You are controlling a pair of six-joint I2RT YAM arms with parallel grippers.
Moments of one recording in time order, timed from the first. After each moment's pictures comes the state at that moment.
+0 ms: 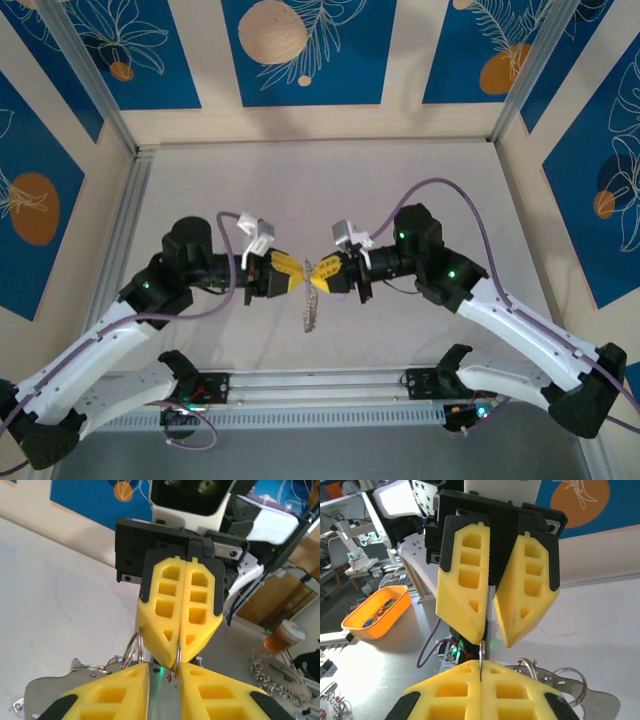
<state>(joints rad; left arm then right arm) -0.74 0.84 0.90 -0.28 0.76 -0.25 0.78 0.97 0.91 -0.17 -0.89 0.03</state>
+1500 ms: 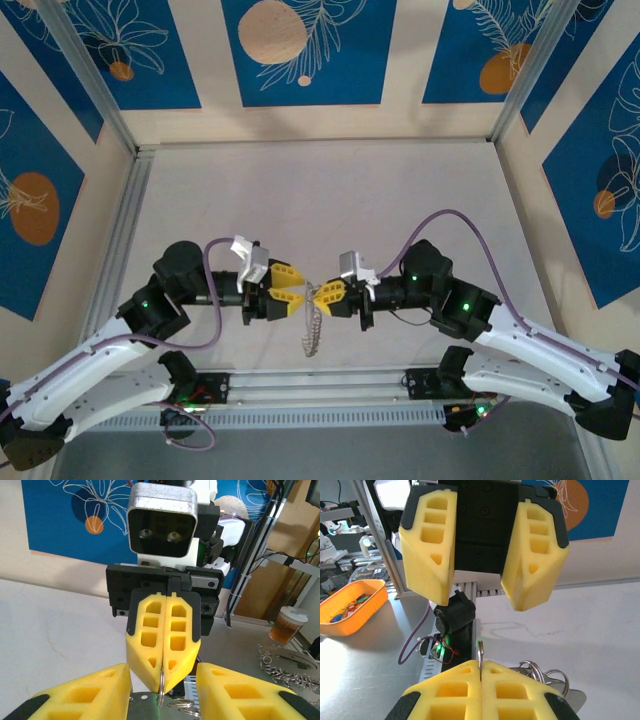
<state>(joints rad) -0.87 0.74 0.79 -0.11 0.71 -0.16 1.01 0.80 0.78 -0.15 -0.55 0.00</state>
